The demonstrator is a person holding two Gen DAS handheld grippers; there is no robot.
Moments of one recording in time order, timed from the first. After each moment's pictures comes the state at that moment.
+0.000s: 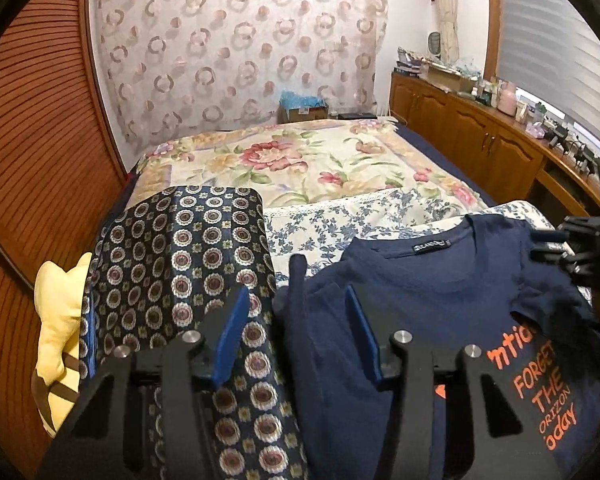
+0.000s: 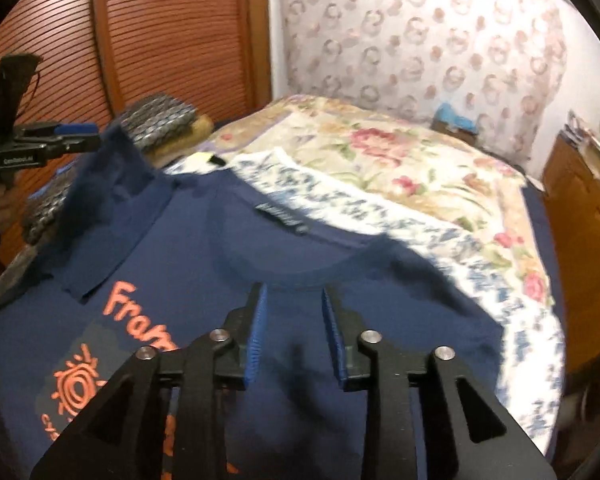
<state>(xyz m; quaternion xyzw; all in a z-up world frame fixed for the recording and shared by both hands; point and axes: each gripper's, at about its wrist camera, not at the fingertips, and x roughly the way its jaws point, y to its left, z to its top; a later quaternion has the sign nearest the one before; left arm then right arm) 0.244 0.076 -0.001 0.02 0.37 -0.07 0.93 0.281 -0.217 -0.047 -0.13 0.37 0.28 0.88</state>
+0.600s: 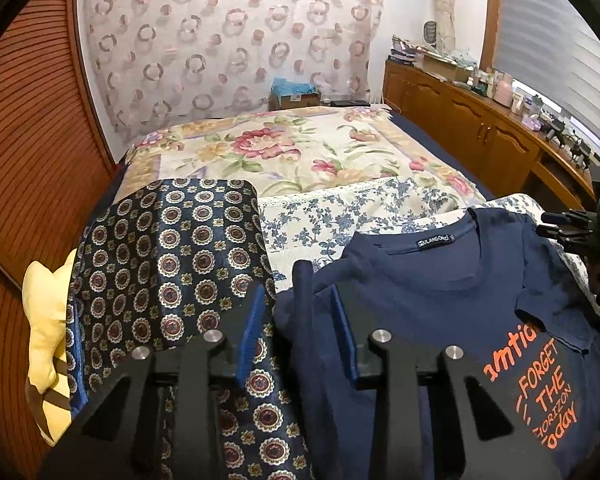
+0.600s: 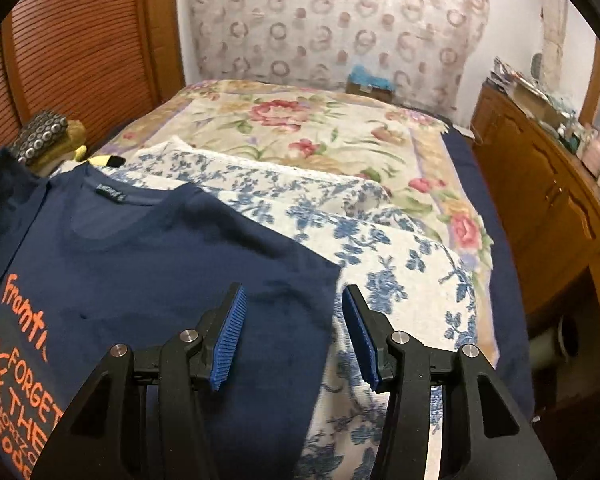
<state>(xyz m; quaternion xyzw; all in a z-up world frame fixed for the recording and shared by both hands) 0.263 0.084 -0.007 0.02 0.39 -0.09 0.92 0.321 -0.329 -0.074 -0.10 0.41 0.15 0.89</state>
